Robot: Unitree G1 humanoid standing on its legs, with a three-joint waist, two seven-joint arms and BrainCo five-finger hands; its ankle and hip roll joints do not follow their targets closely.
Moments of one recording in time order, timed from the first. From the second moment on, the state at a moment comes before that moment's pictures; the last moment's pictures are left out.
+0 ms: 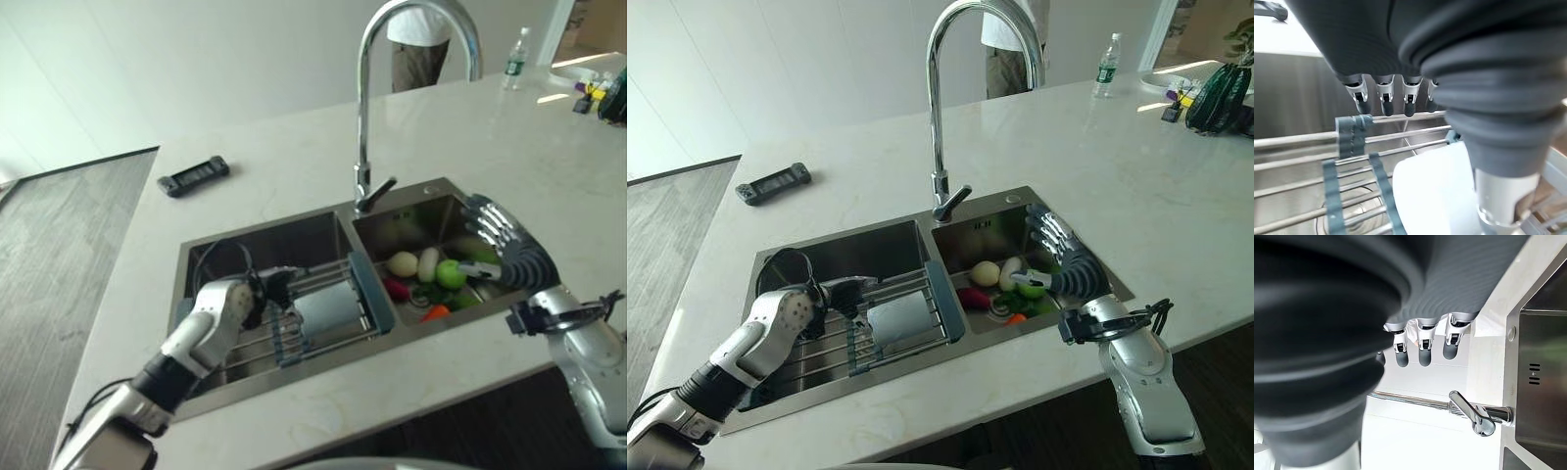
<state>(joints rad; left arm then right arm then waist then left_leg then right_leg) -0.33 0.63 -0.47 -0.03 0.57 0.35 -0.60 0.09 -0.59 -0.09 -0.36 0.35 -0.03 0.20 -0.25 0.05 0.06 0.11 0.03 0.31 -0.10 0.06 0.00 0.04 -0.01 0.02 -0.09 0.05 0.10</state>
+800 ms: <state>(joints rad) -0.36 0.59 -0.54 0.02 0.58 0.37 -0.63 0.09 -0.59 -0.09 -0.36 0.34 -0.03 0.22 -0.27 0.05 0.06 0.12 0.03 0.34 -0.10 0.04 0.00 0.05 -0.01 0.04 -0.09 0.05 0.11</state>
